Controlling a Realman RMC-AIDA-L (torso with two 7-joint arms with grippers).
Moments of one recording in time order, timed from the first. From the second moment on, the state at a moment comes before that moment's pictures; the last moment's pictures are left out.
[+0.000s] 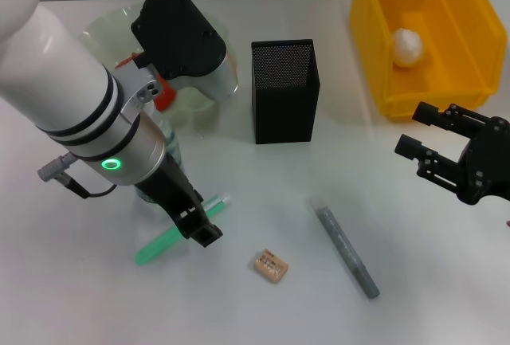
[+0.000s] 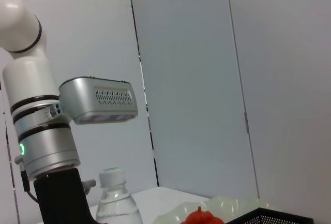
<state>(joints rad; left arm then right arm) -0.60 -2.08 1.68 1.44 2.53 1.62 -2.60 0.33 2.08 -0.52 -0.45 -1.79 -1.73 0.93</state>
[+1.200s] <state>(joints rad) -0.59 -2.08 1.69 1.40 2.54 1.61 -2.59 0.33 2.08 -0.52 -0.44 -1.79 -1.74 0.93</state>
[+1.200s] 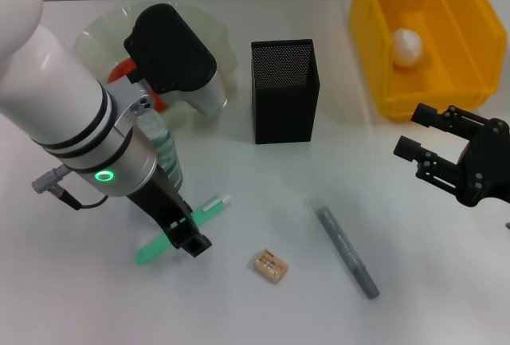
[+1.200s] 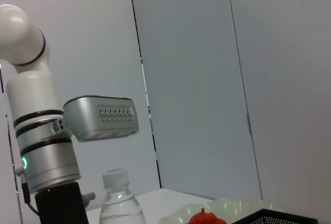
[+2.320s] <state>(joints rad) -0.59 -2.08 1.69 1.34 2.55 1.56 -2.57 0.33 2.08 -0.52 -0.44 -1.79 -1.74 0.93</state>
